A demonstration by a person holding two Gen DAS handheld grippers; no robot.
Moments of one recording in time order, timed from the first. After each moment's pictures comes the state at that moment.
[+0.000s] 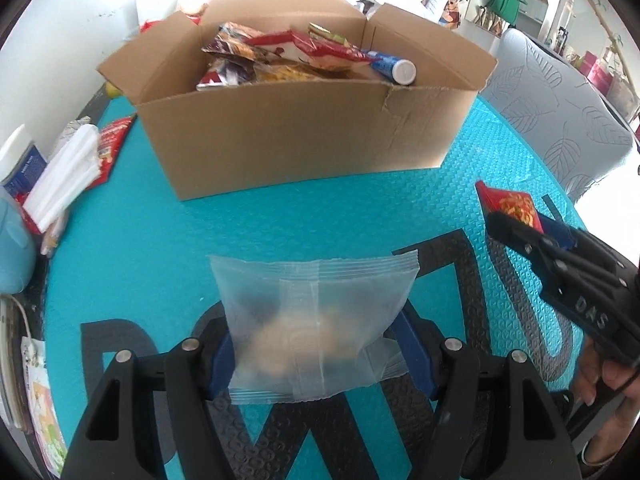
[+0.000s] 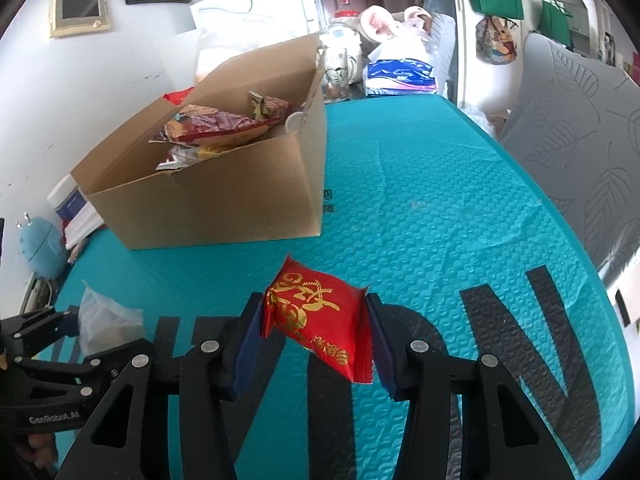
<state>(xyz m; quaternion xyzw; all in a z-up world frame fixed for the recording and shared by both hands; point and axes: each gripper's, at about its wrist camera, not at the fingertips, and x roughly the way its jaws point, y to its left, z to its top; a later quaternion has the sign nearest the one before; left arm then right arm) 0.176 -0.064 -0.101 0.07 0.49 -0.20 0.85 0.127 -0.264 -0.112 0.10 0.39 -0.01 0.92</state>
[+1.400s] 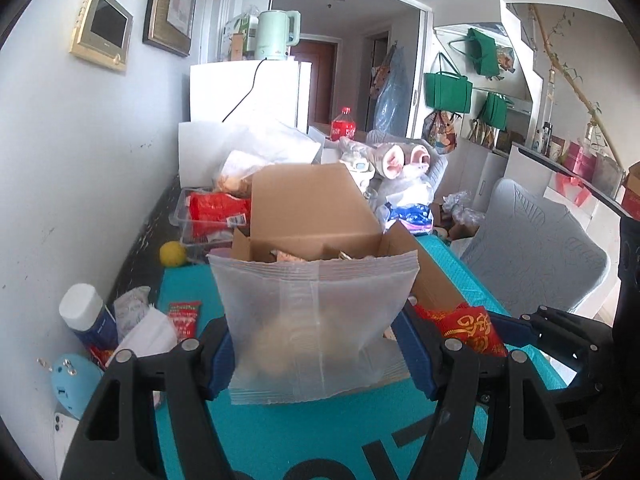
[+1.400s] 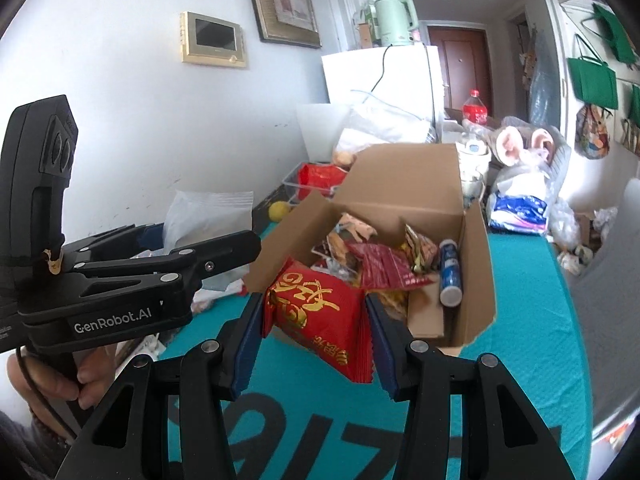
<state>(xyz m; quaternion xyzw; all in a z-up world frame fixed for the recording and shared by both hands) 0.225 -0.021 0.072 0.02 0.27 -0.20 0.94 0.162 -0.186 0.033 0.03 0.28 0.16 0.95</state>
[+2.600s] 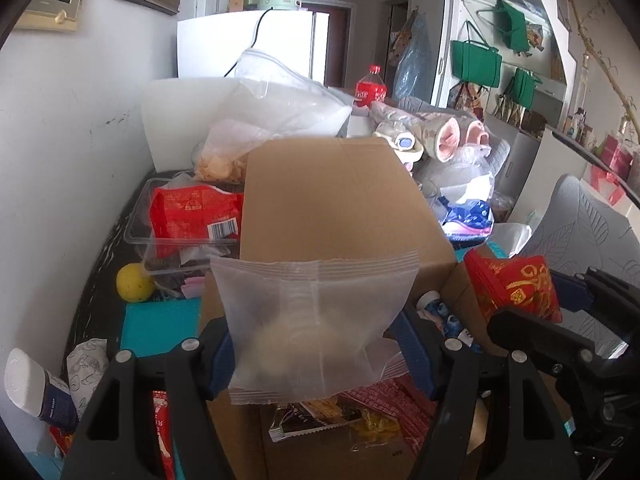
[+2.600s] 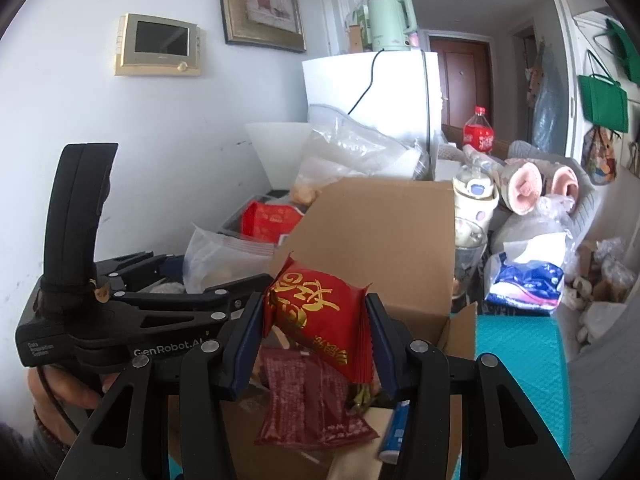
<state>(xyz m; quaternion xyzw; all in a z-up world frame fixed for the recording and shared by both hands) 0.405 -0.071 0.005 0.03 0.35 -0.18 0.92 0.330 -0.233 0.022 0.02 0.29 0.15 0.95</state>
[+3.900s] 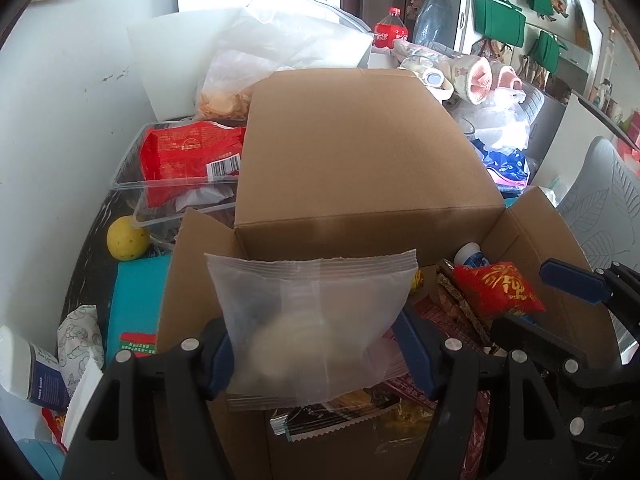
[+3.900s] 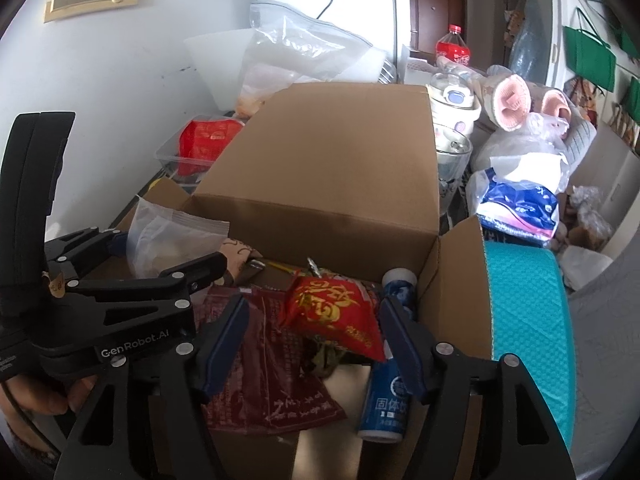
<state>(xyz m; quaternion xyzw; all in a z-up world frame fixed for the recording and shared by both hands) 0.427 -0.080 -0.039 0.06 0.42 -0.14 0.90 0.364 -0.234 -0.033 0.01 0.40 0.07 0.91</state>
